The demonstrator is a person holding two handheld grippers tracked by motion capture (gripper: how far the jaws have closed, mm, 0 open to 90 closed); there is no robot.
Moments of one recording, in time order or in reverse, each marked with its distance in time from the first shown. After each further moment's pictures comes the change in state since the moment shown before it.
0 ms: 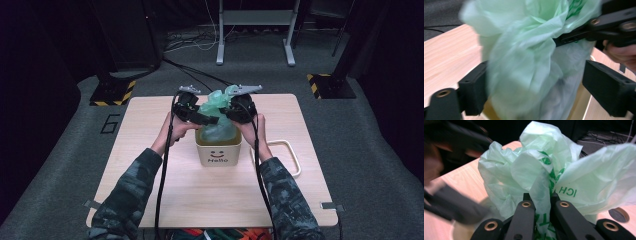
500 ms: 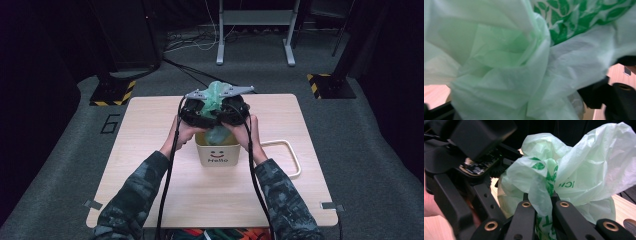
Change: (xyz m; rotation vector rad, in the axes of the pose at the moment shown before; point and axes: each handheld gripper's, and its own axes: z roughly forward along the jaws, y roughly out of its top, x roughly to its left) left arm -0.008 -0.008 0.015 -0.093 -0.005 0.075; right arm 0.027 0.010 -0.004 -0.013 0.045 -0.028
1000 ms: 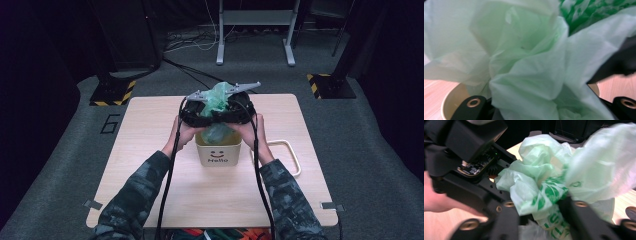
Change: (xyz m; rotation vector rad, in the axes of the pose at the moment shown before) left arm 0.000 -0.003 0.002 -0.007 0.002 0.011; right arm -0.010 0.002 -0.016 0.060 0.025 0.068
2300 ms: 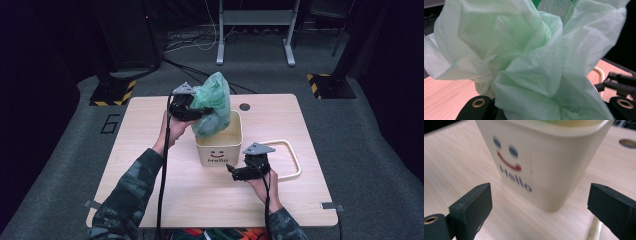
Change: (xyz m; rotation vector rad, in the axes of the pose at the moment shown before) left arm 0.004 0.014 -0.039 -0.069 0.072 0.002; right arm 0.026 -0.176 -0.002 0.032 -0.161 0.015
